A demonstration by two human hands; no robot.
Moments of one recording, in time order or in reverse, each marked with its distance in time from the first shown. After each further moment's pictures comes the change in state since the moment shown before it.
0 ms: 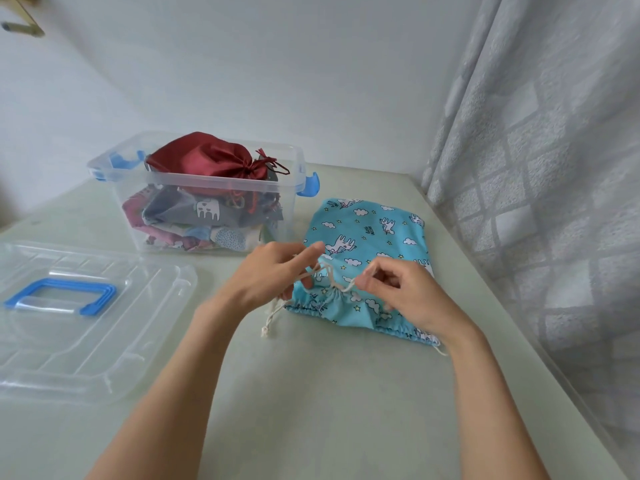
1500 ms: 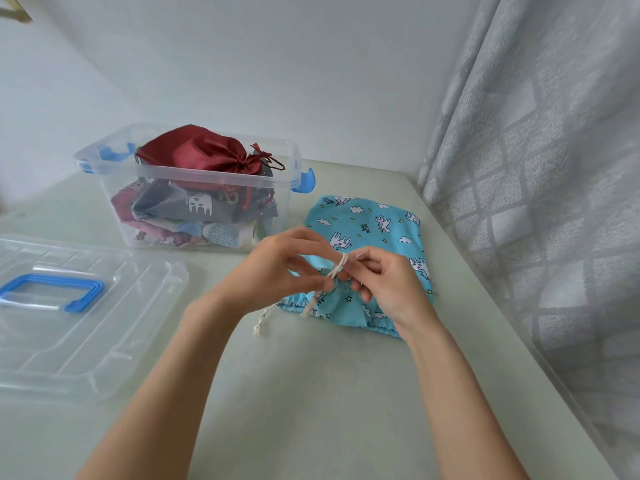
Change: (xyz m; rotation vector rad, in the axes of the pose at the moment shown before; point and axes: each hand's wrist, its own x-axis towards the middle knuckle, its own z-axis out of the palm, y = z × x) left_hand -0.003 0.010 0.005 -0.073 -0.057 0.337; right_hand 0.013 -0.007 0.024 0.352 0.187 0.047
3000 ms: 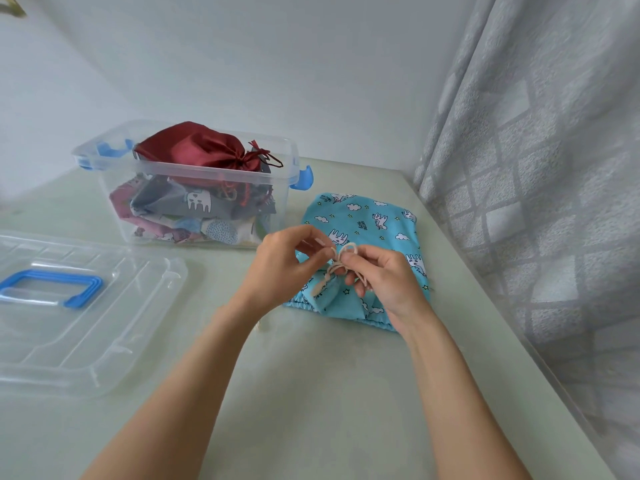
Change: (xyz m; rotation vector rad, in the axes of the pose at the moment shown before) left_hand 0.009 -0.006 0.022 0.092 0.288 -0.066; right_hand 0.000 0.002 -0.001 0.043 0.017 0.071
